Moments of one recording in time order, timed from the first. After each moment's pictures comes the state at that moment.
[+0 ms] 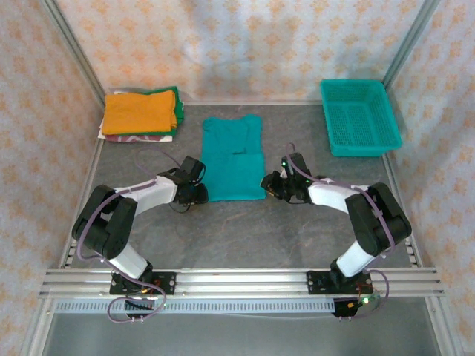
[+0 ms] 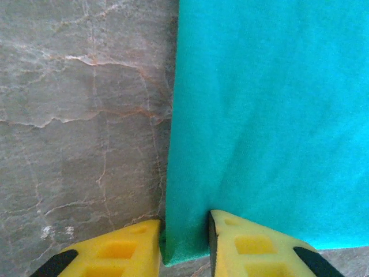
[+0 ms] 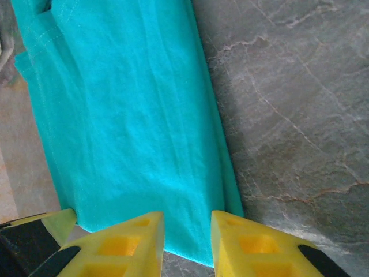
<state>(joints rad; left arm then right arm) -0.40 1.60 0.82 -0.41 0.04 -0.60 0.45 1.60 0.75 -0.02 -0.36 0.93</state>
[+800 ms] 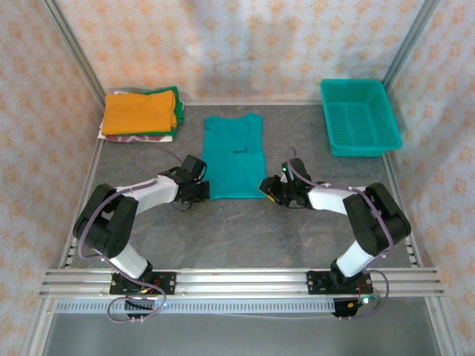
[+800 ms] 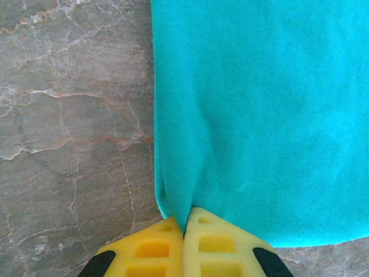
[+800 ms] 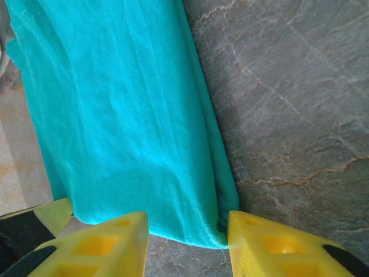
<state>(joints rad) -0.41 1.61 0.83 -0.37 0.05 -0.57 0.46 1.61 0.68 0.07 -0.37 0.99</state>
